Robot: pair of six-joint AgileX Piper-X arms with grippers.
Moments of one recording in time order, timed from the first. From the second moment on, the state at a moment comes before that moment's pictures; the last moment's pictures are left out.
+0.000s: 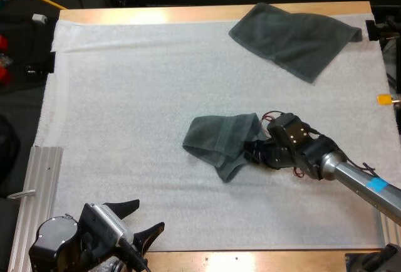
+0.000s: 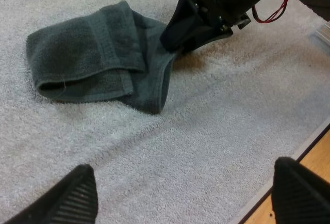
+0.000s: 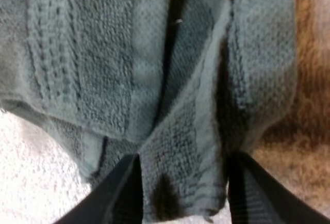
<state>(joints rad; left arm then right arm) -0.22 0.14 -0.62 1.20 0.57 -1.72 0.61 1.50 -0.75 0.39 -0.23 -1.01</state>
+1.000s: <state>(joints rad) -0.22 0.14 -0.62 1.20 0.57 -1.72 0.61 1.47 -0.75 0.43 -0.19 -1.06</state>
